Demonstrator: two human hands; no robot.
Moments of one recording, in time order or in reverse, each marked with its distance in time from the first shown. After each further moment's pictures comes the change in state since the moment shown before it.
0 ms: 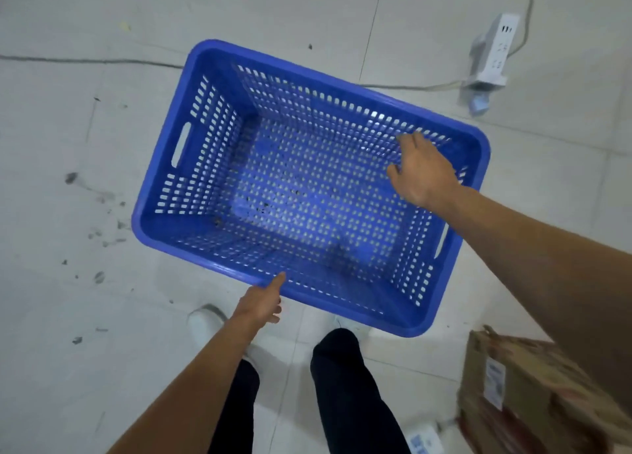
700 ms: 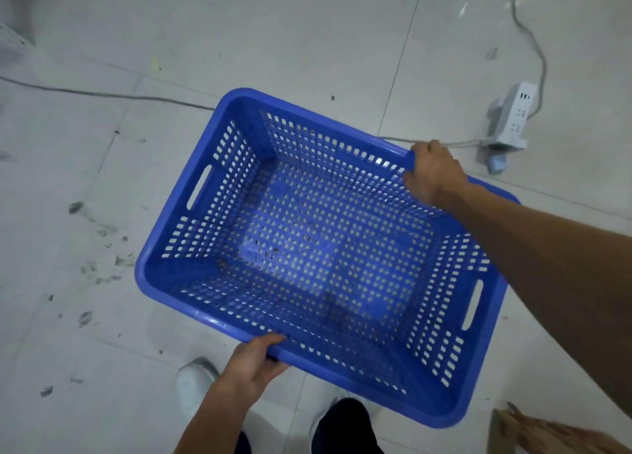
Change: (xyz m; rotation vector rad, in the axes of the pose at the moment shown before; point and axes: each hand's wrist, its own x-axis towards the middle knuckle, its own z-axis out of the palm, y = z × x) left_hand 0.061 -0.013 -0.014 -0.997 -0.193 -0.065; right_hand 0.109 -0.024 -0.011 -0.120 -0.004 0.072
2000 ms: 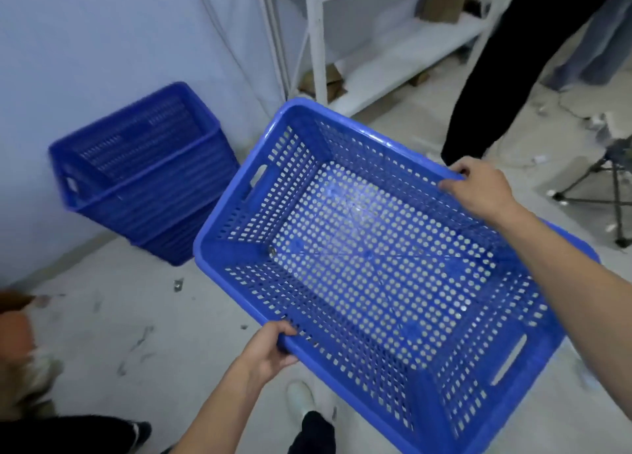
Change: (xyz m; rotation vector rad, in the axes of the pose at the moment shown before) left_hand -0.493 0.115 -0.297 -0.409 -0.083 0.323; right_hand -0.287 -0.477 -0.426 0.334 0.179 -0.468
